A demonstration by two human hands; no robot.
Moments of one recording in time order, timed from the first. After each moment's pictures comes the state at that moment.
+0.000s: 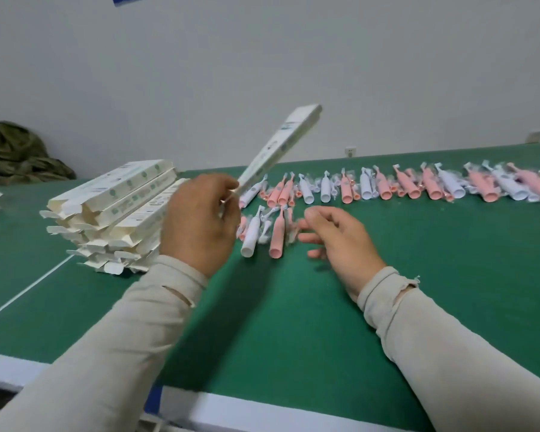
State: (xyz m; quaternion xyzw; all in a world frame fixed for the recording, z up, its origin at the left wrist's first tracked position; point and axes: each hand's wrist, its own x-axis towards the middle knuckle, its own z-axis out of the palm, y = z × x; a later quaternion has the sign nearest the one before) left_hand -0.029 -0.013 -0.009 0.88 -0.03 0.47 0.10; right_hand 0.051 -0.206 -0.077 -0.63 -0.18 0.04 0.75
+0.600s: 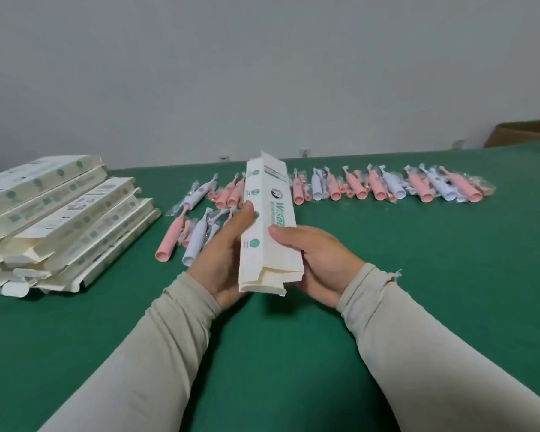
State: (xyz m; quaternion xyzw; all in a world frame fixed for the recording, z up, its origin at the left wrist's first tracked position) left_hand 0.038 -0.091 -0.065 0.48 -0.04 -0.12 0.87; right_hand 0.059 -0.239 -0.069 -0.47 -0.17 0.29 0.81
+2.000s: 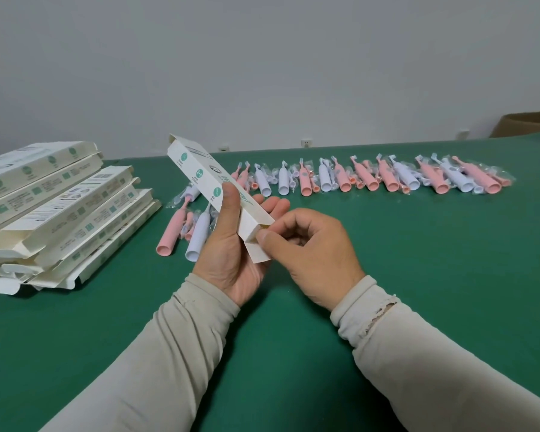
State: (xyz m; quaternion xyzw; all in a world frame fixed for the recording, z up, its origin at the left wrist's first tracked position) left_hand 0.052 -0.092 -0.079 0.34 -0.03 0.03 0.94; right_hand 0.048 -0.216 -0.080 -0.69 -0.22 -0.06 0.69
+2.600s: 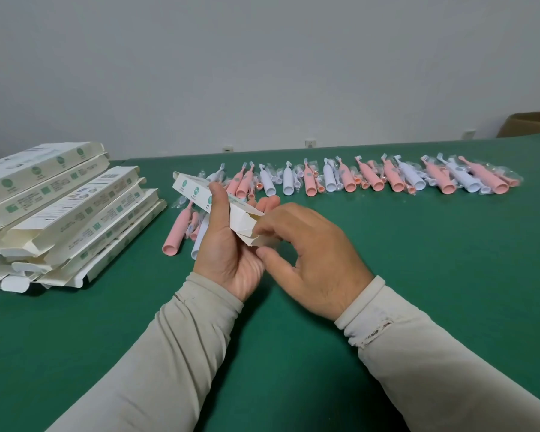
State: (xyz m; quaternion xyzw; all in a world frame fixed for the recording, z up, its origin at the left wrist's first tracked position) left_hand 0.050 -0.082 -0.074 0.29 0.04 0.01 0.95; right_hand 0.044 -0.223 -0.075 -0.78 -0.42 -0.27 0.37
